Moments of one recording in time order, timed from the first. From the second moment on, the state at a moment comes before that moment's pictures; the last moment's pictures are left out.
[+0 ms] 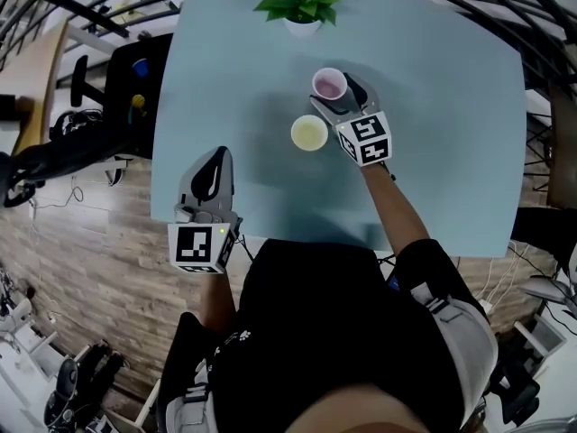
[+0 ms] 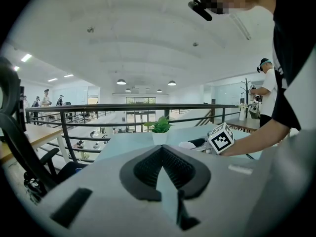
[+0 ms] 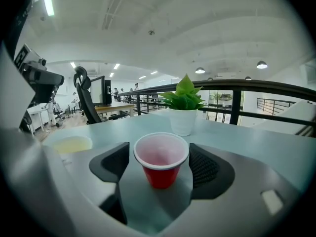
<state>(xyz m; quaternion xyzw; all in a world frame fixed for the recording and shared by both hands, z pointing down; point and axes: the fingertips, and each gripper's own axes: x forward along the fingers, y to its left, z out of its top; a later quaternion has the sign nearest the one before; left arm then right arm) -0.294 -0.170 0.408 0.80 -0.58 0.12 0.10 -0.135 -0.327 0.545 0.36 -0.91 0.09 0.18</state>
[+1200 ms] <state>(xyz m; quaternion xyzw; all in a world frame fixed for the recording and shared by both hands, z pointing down) -0.262 -0.157 0.393 0.82 -0.56 0.09 0.08 -0.107 -0.288 0.449 0.37 -0.92 0.10 0.08</state>
